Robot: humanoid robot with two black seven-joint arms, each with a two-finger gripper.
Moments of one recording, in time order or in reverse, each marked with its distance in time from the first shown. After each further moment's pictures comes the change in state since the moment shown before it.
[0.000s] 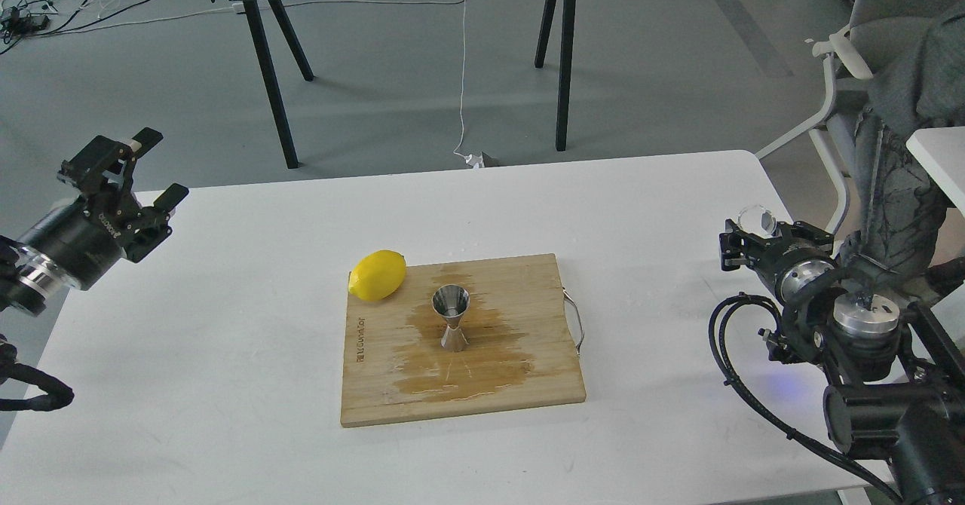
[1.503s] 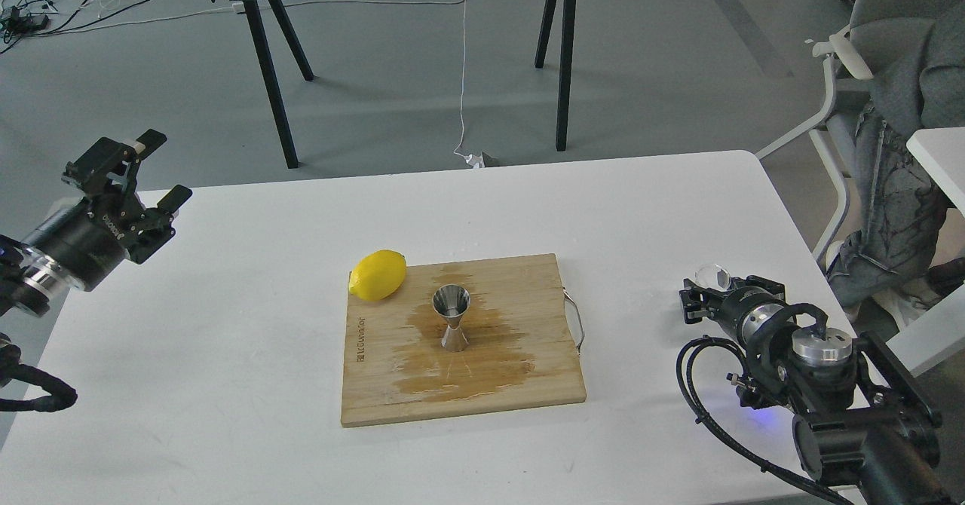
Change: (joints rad) left arm 0.002 -0.006 0.000 0.000 0.005 0.000 0.000; right arm -0.014 0.048 -0.104 -0.087 0.000 -0.003 -0.027
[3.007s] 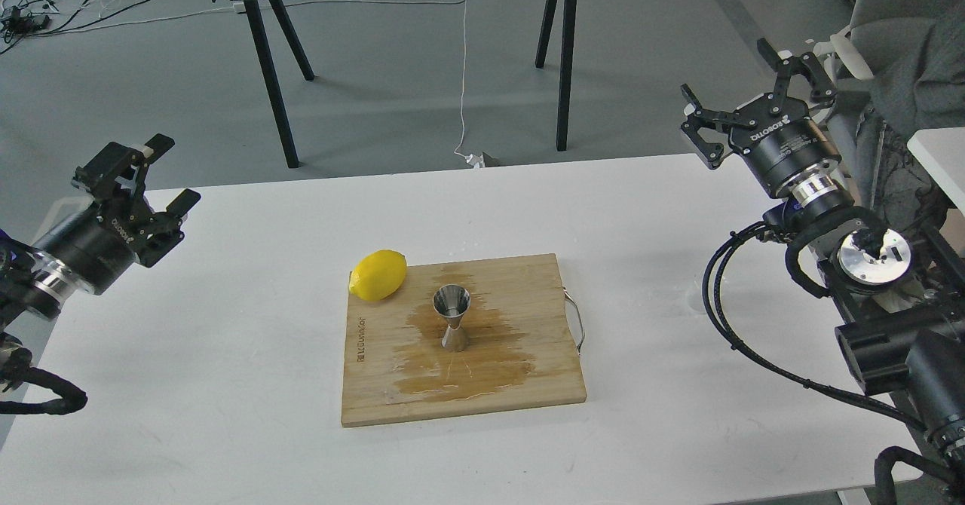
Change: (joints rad) left arm 0.008 -0.020 -0.008 -0.001 -0.009 0.000 0.000; right arm 0.267 -0.231 -0.121 -0.046 -0.117 0.767 -0.026
